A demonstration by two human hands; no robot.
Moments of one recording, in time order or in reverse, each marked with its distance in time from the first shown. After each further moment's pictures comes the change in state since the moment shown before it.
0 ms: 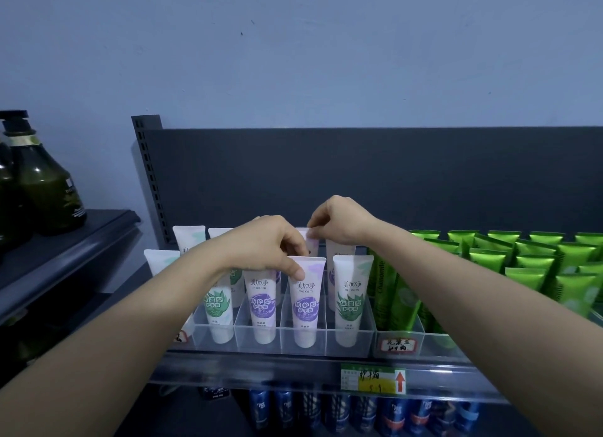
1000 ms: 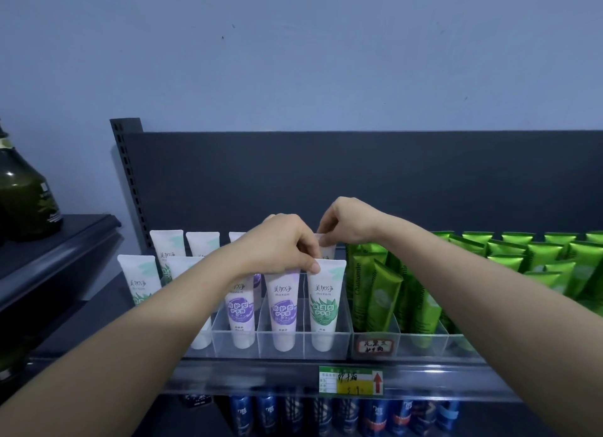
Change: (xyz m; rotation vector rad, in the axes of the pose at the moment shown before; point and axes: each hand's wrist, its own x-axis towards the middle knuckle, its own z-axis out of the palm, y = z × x) left_hand 0.024 0.036 0.021 0.052 0.104 0.051; right_hand -0.020 0.027 -0.031 -0.081 -0.092 0.017
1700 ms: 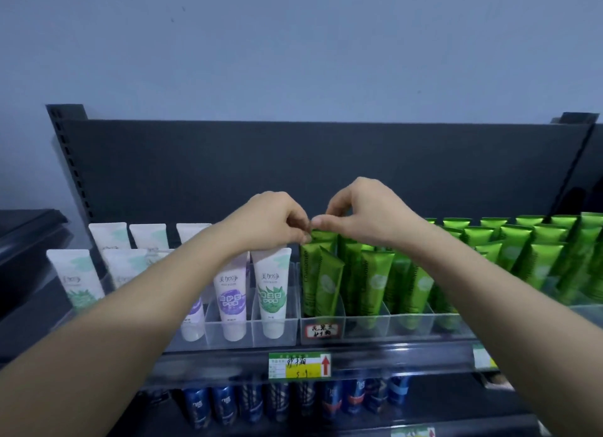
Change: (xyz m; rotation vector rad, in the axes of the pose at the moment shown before) left_hand 0.032 0.044 0.015 0.099 0.078 0.067; right_hand -0.099 0.018 -0.041 -0.079 0.307 -0.021
